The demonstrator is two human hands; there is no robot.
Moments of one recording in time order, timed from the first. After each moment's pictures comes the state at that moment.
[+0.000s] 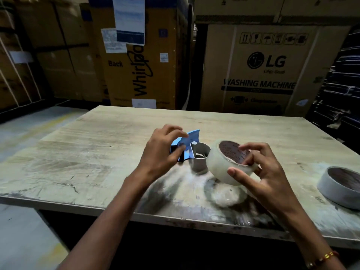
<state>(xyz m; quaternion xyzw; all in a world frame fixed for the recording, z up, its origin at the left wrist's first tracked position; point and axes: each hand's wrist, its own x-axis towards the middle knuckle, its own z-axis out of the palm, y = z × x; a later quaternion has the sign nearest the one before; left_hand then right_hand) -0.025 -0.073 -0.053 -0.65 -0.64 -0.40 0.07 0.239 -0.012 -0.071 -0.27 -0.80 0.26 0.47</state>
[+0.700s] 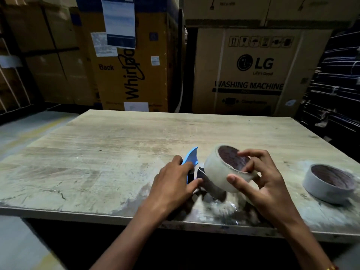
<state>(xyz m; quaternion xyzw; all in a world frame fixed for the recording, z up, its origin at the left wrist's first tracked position) 0.041 -0.084 -0.086 -0.63 -0.73 -0.26 -0.01 0.261 -0.027 -0.073 -0.28 -0.77 0.30 0.49</state>
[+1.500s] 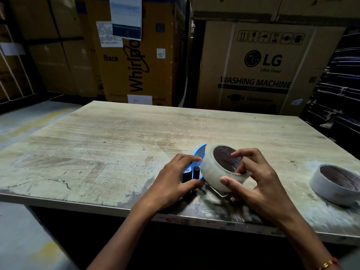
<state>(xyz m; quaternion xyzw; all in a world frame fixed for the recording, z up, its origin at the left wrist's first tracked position) 0.021 -0.095 -0.097 -0.67 -0.62 -0.39 -0.14 0.248 -0.021 -0.075 -0.25 -0.84 0.20 0.43</state>
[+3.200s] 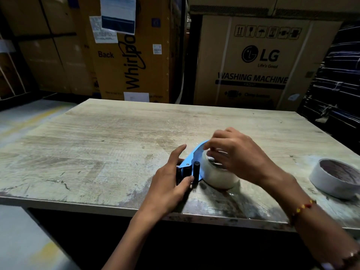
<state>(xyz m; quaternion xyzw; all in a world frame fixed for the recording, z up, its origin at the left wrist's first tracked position) 0.025 -0.113 -0.106 -0.59 -0.63 -0.48 -0.14 0.196 0.001 -0.030 -0.22 -0.94 -0.02 0.24</state>
